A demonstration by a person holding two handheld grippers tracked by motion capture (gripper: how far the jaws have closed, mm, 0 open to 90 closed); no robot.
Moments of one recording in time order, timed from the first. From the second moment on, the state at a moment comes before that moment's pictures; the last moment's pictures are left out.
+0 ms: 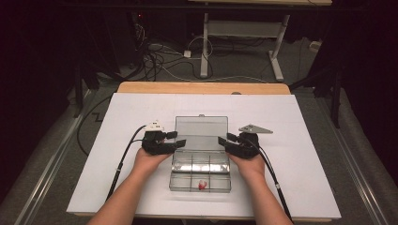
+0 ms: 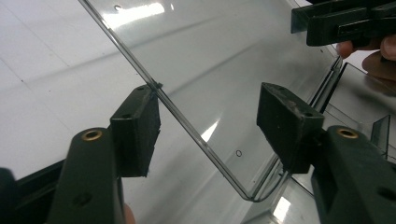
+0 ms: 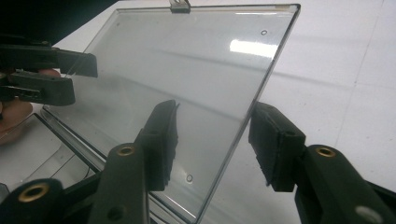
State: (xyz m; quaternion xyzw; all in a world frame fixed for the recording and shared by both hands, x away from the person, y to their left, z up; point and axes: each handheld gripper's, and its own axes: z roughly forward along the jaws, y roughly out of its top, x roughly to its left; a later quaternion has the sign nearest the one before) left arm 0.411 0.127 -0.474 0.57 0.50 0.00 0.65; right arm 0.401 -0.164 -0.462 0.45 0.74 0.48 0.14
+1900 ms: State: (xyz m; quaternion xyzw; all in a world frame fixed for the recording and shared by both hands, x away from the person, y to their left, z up) left arm 0.360 0.135 -0.448 0.58 0.44 0.08 0.68; right arm 0.346 -0.166 -0.434 0.36 0.77 0.49 0.21
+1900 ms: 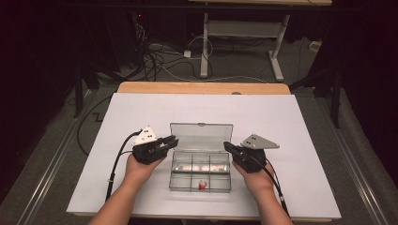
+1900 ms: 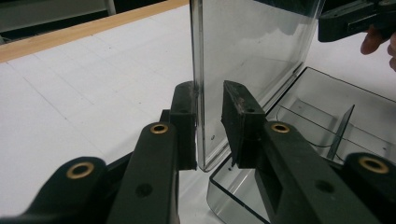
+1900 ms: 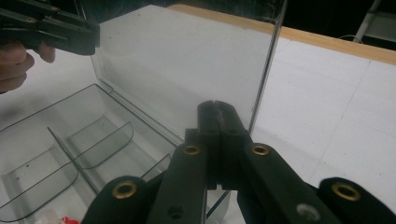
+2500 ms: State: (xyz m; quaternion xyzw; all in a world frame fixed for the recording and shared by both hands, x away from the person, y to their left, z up) left arm 0.342 0.139 -0.453 0.59 0.43 0.09 0.67; right arm 0.332 -0.162 -0.431 0.35 0.77 0.49 0.21
